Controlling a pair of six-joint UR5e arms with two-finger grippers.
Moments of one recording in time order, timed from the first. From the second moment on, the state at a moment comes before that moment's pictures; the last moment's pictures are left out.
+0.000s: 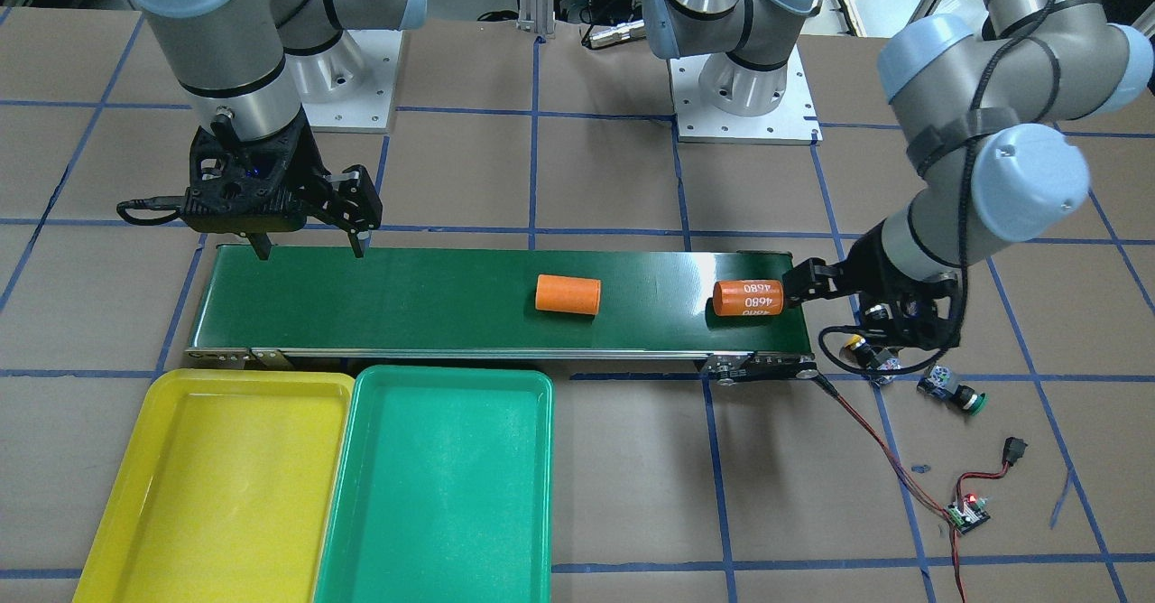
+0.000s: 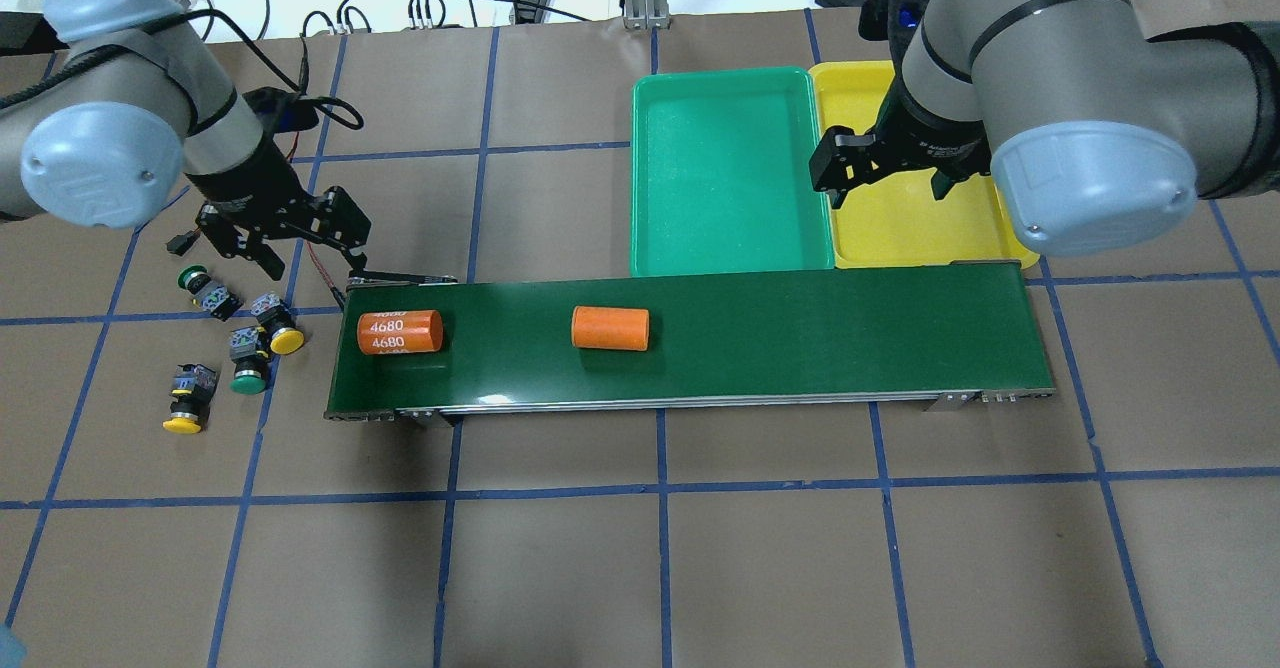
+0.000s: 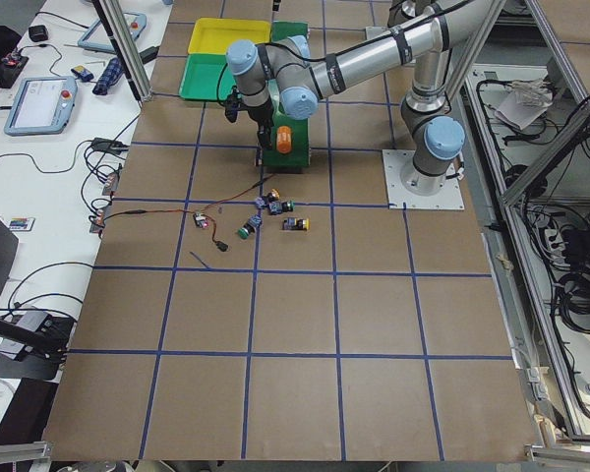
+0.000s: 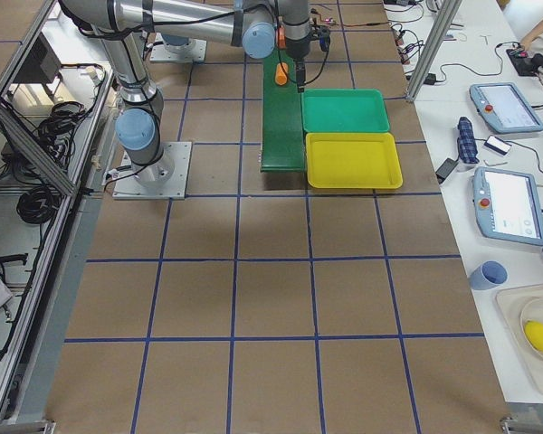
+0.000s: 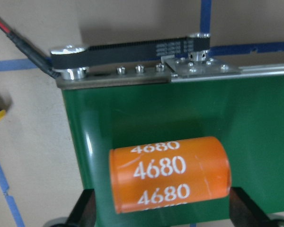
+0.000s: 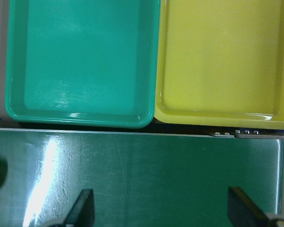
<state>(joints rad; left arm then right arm) -1.31 -1.79 -1.71 -1.38 1.54 0.24 1.62 -1.54 1.76 -1.92 -1.58 0.00</state>
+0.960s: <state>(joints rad) -1.07 -1.97 -1.67 -1.12 1.55 0.34 1.62 -1.53 1.76 -1.92 -1.58 0.01</state>
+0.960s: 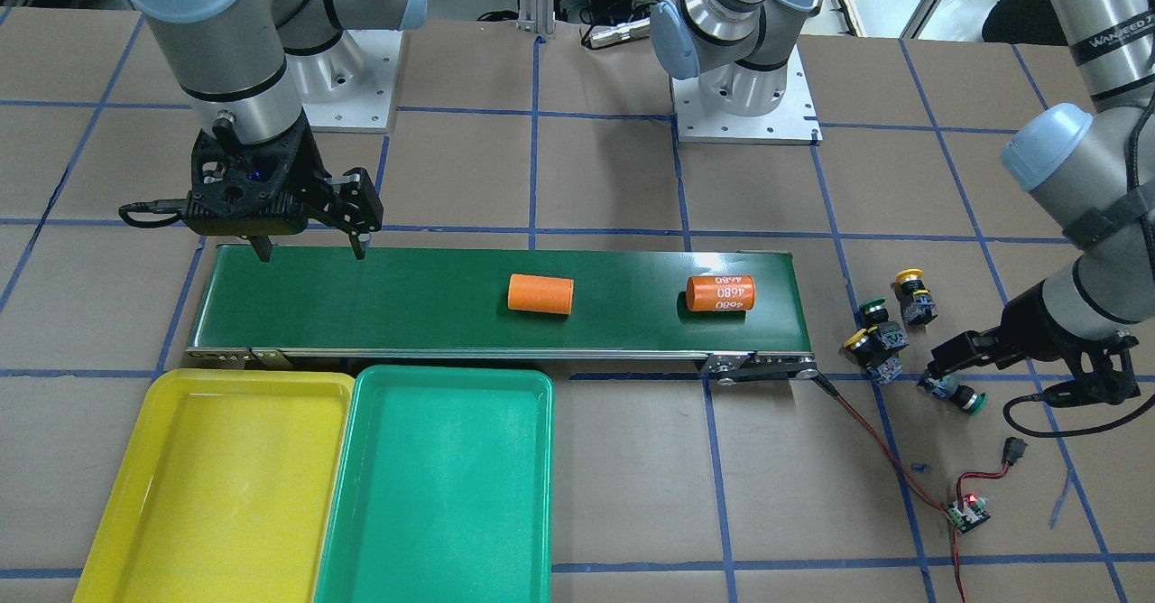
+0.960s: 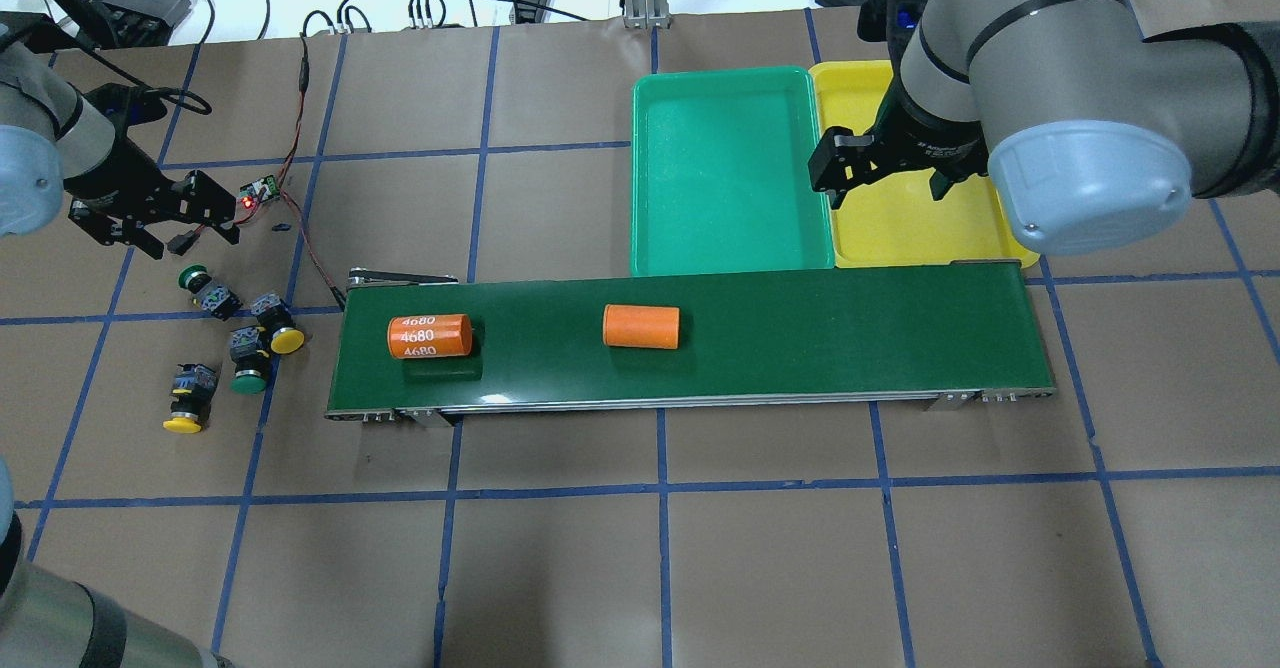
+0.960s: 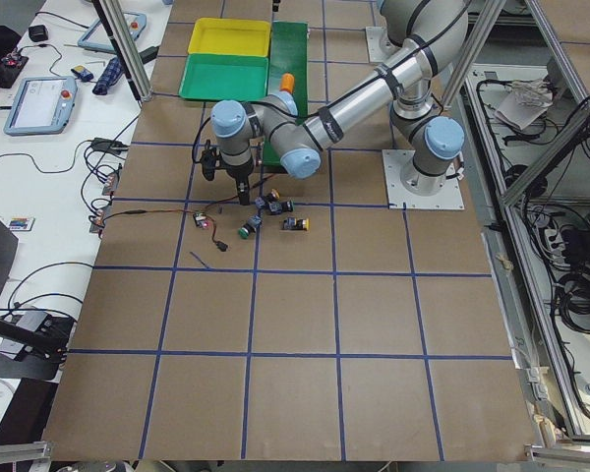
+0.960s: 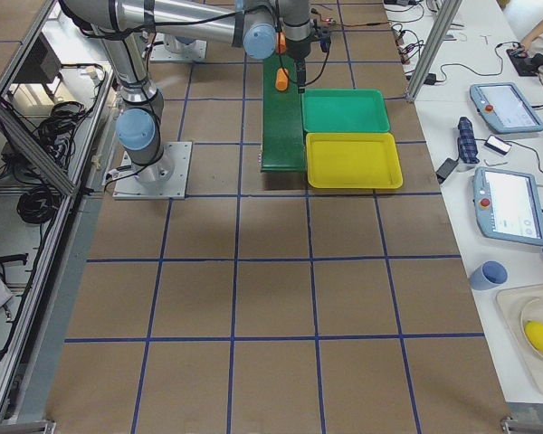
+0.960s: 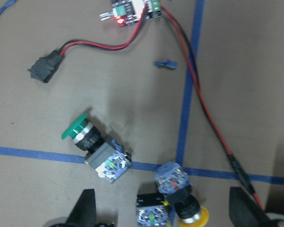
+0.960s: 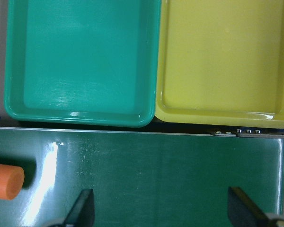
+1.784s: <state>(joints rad) -1.00 -2.10 -1.72 -0.98 1.54 0.34 1.62 -1.53 1.76 -1.92 -1.57 0.00</state>
